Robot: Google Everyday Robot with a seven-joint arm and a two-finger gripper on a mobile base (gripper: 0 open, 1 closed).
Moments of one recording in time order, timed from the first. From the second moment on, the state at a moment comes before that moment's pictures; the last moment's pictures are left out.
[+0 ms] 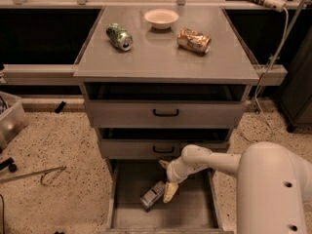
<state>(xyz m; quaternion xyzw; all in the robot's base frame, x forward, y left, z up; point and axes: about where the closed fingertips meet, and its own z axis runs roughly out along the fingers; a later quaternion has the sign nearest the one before) 0.583 -0.043 0.298 -0.71 0.64 0.17 0.22</state>
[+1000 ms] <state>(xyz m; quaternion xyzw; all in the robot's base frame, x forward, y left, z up) 0.617 -0.013 0.200 -0.73 0.62 0.20 0.20</state>
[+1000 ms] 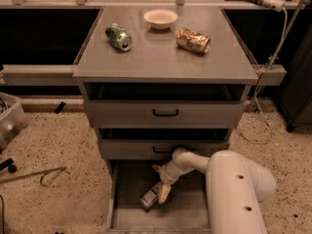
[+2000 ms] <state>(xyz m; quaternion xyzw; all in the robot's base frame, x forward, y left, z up) 0.595 -0.010 0.147 -0.72 0.66 0.16 0.15</state>
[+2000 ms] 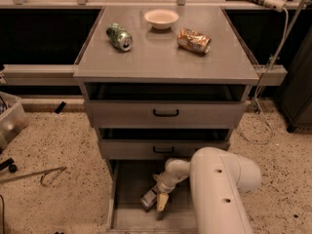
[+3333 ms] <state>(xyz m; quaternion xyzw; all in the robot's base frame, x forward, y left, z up) 0.585 -0.010 0.124 -0.71 0.66 0.18 0.12</state>
